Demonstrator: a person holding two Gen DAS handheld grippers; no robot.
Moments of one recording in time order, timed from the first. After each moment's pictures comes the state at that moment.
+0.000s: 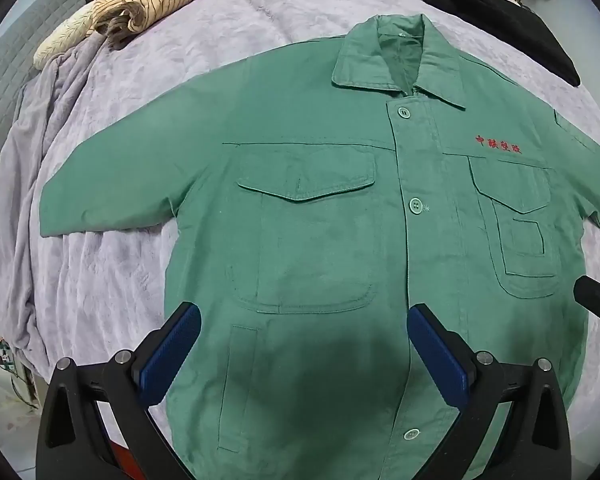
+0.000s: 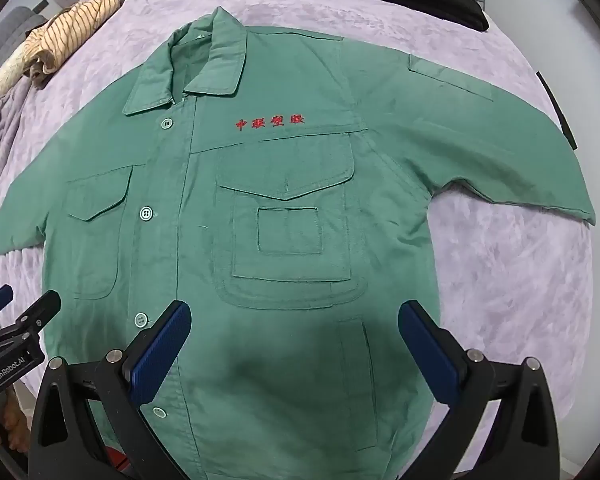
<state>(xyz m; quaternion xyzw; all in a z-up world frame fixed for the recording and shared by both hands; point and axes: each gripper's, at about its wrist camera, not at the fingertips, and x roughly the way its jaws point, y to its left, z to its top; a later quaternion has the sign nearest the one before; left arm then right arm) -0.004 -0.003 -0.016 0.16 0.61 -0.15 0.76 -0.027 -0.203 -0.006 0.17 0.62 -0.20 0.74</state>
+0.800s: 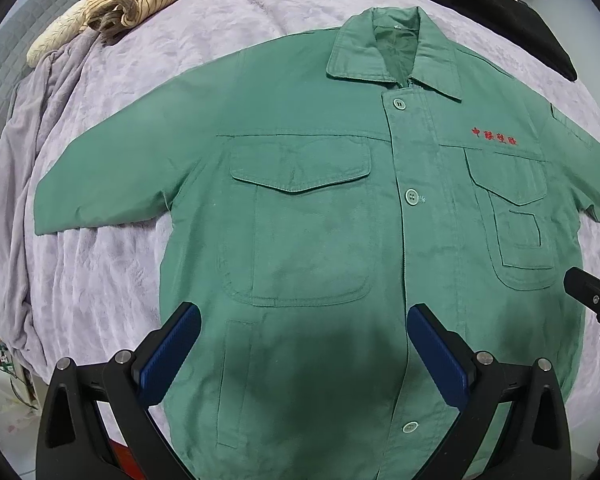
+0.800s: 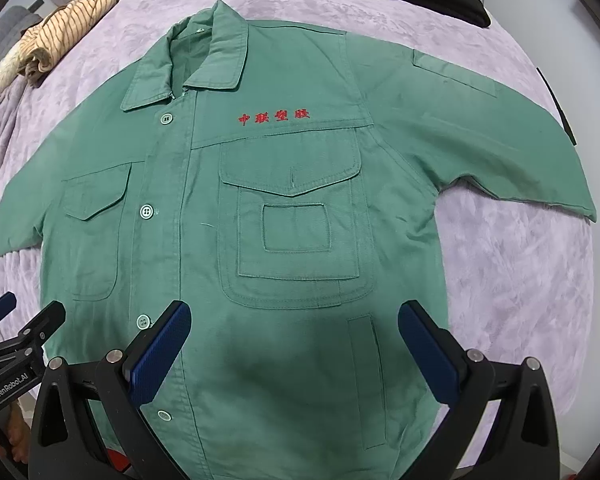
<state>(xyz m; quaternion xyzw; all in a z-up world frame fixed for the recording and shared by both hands) -0.005 -0.007 -0.013 0.16 0.62 -0.15 0.76 -0.023 -0.200 -0.010 0.18 0.62 -0.20 0.73</state>
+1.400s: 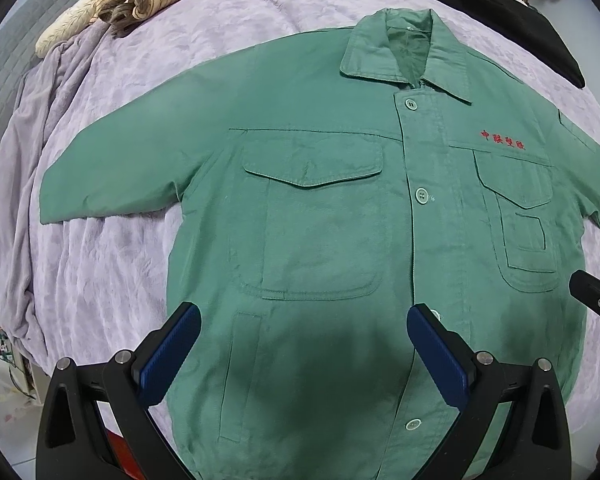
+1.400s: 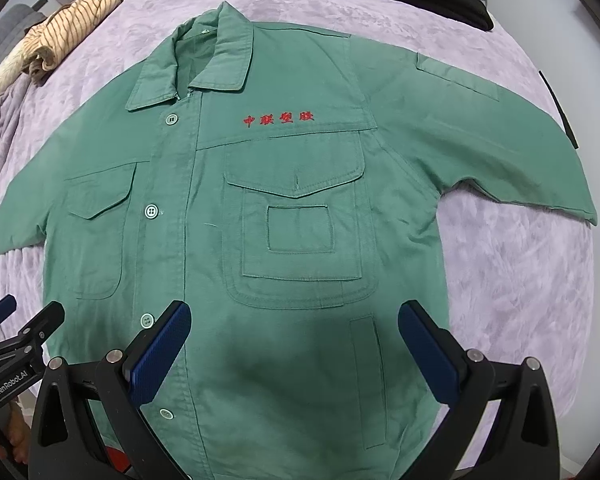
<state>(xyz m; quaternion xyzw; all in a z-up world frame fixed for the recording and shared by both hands) -0.005 -0.001 -0.012 0.16 0.62 -0.13 0.76 -0.022 -0.198 -0.008 0.17 0.62 -0.20 0.74</state>
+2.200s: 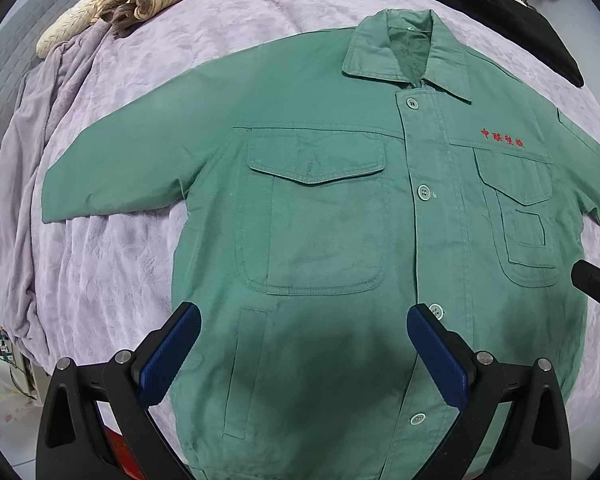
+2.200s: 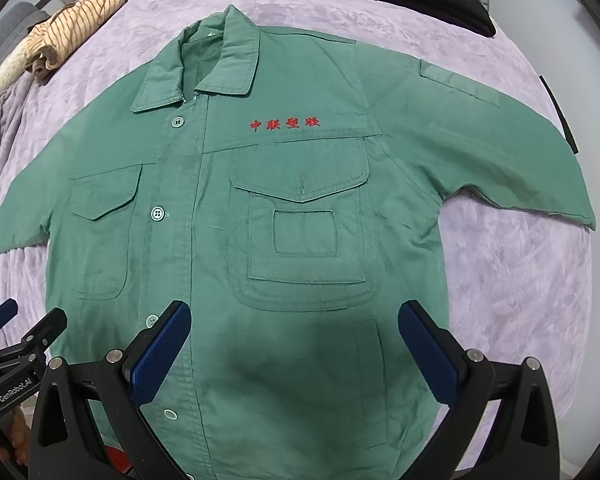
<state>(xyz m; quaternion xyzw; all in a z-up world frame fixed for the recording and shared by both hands) -0.008 0.003 -0.010 0.16 0.62 -0.13 0.76 -0.019 -0.192 -0.004 0.17 0.62 -0.20 0.74</state>
